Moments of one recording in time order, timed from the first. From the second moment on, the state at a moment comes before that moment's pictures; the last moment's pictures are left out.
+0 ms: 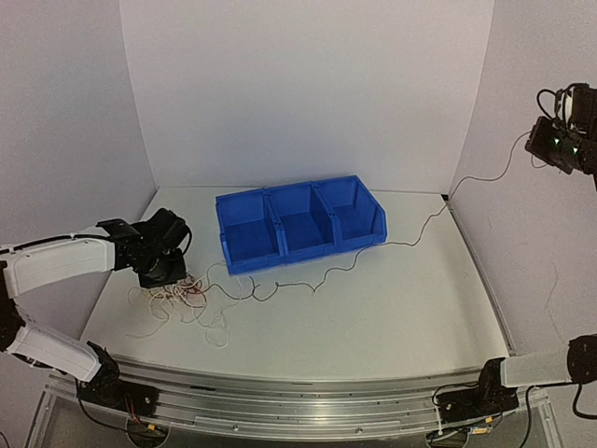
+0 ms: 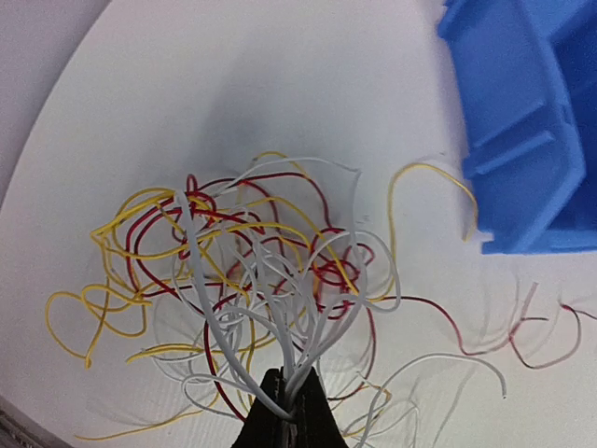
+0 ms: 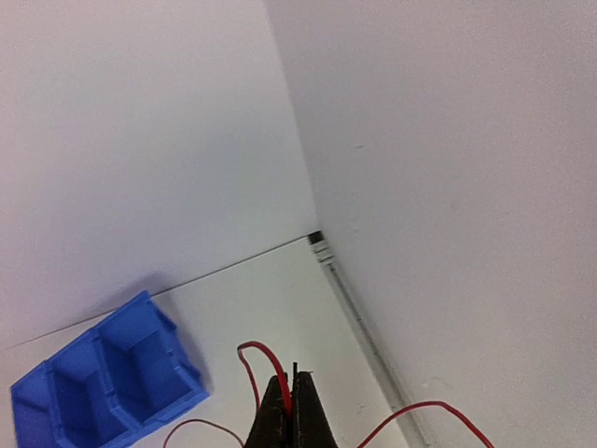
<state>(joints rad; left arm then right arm) -0.63 1.27 0.87 -0.73 -0.42 -0.85 -0.06 1.19 1.81 -0.97 0.19 0.28</state>
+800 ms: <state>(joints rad) -0.95 1.37 1.12 -0.21 0.10 -0.28 -0.06 1.26 1.78 -0.76 -0.77 0.74</state>
